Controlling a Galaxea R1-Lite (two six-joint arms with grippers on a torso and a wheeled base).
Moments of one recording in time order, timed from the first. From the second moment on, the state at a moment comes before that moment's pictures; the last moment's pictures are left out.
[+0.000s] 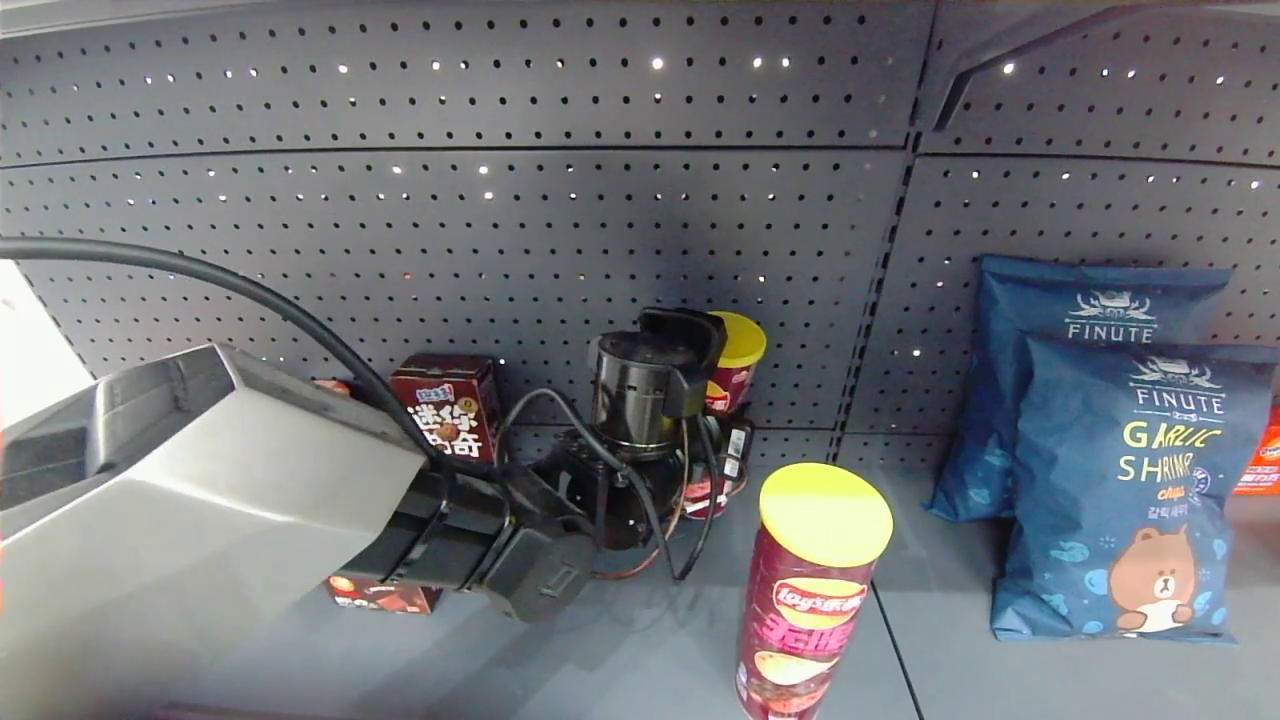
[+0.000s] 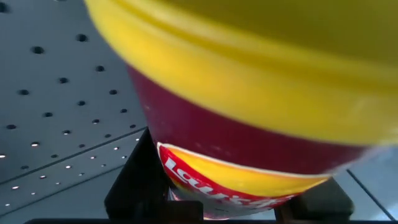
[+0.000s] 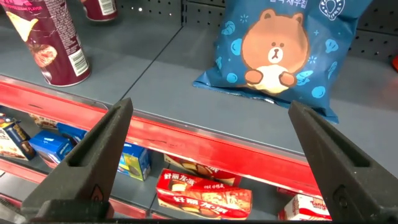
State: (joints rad) left arm -0.74 2.16 -1.23 -0.73 0.28 -0.05; right arm 0.27 0.08 -0.03 0.00 -0.03 -0.08
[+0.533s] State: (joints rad) left arm -0.73 2.20 -1.28 -0.73 0.28 -0.05; right arm 0.27 0.08 -0.03 0.00 -0.03 -0.08
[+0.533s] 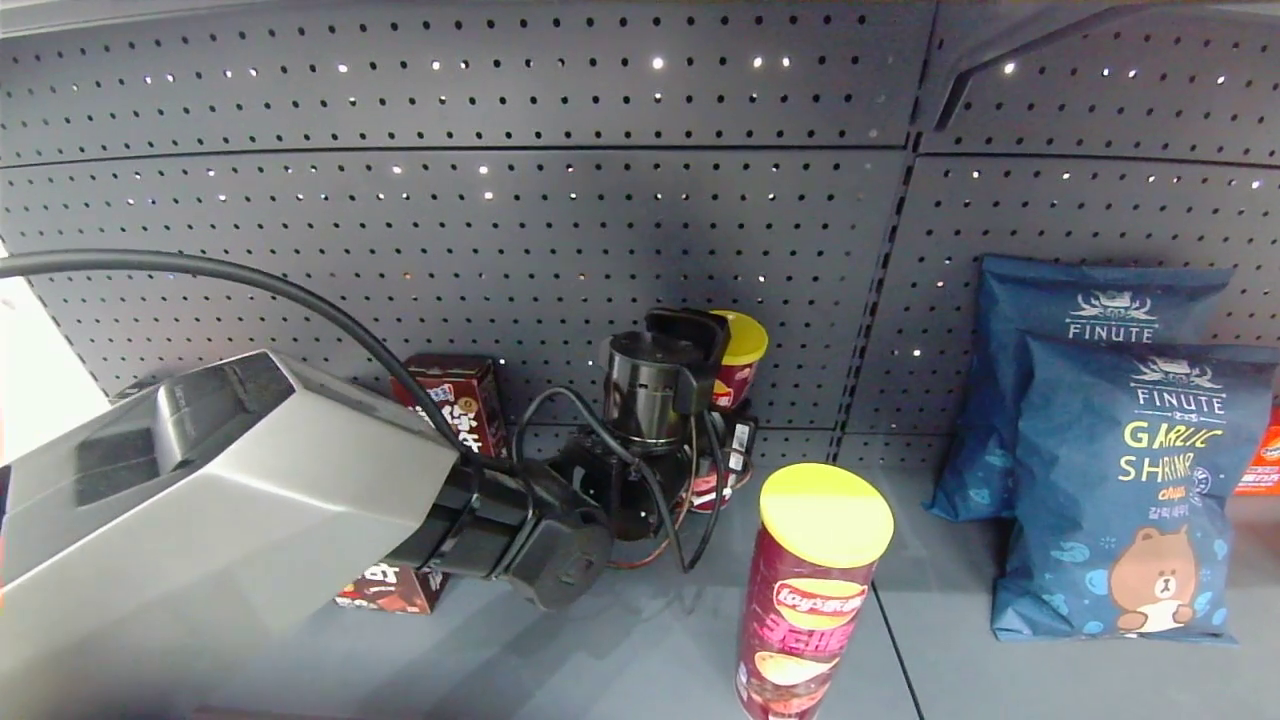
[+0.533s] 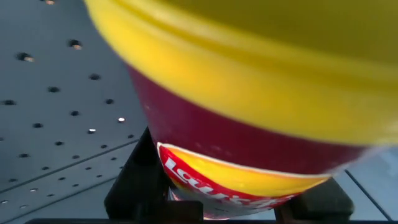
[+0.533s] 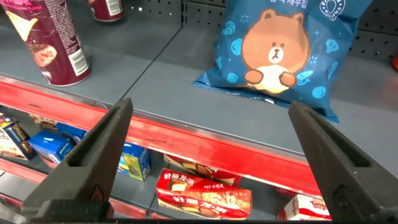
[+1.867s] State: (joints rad) left arm -0.73 1.85 -0.89 -0.74 0.28 -0.07; right arm 0.31 0.01 -0.04 0.02 0.02 -0.08
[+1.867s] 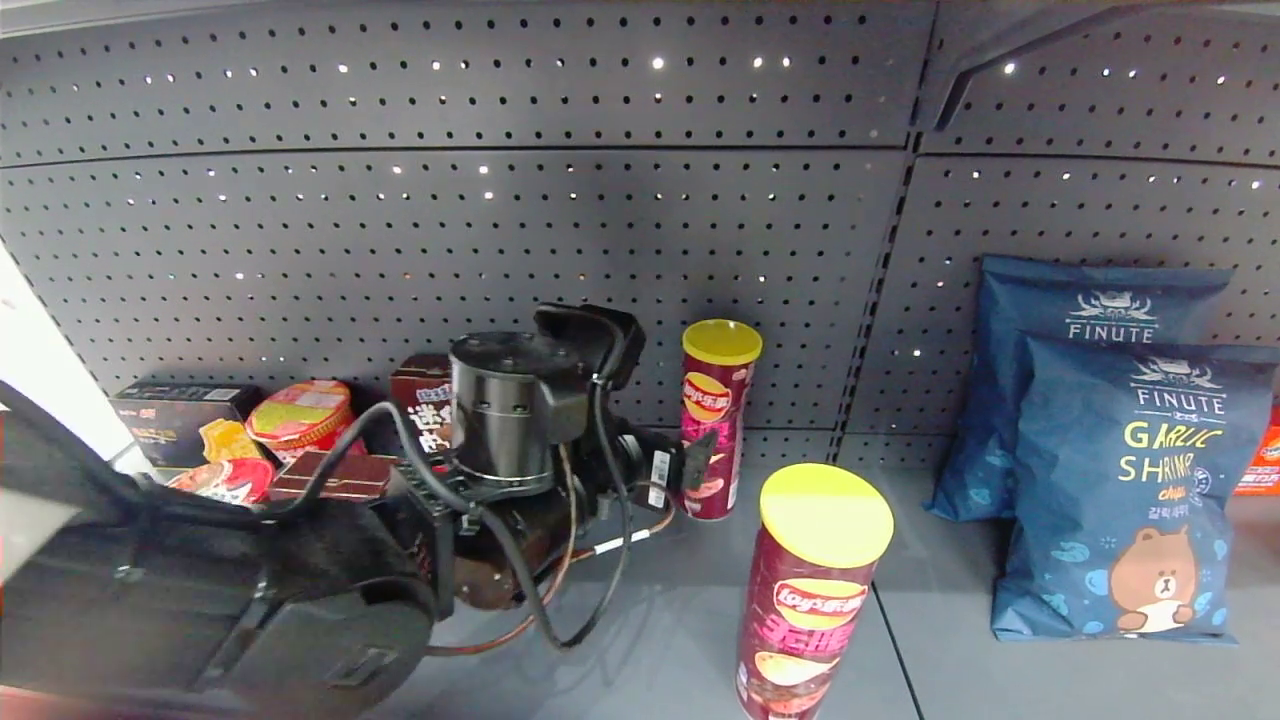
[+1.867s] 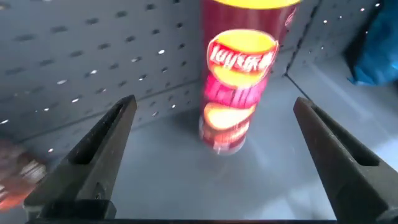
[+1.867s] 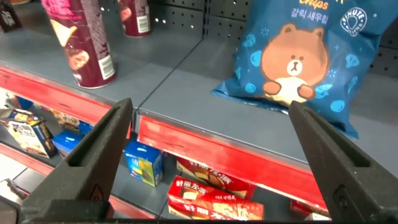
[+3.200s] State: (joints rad) left arm -0.70 1.55 -0.60 -0.74 0.31 0.08; right arm 0.52 1.13 -0.35 -0.40 -0.10 0.02
